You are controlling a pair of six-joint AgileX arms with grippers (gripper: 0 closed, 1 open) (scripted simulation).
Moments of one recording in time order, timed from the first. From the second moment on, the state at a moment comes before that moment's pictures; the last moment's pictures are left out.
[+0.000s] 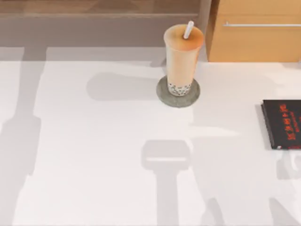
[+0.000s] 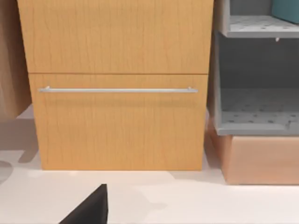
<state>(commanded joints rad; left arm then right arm) 0.05 1.87 1.80 0.07 0.09 0.01 0.00 0.00 0.00 0.00 0.00 0.00</state>
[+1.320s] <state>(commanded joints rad) 0.05 1.87 1.80 0.07 0.09 0.01 0.00 0.00 0.00 0.00 0.00 0.00</state>
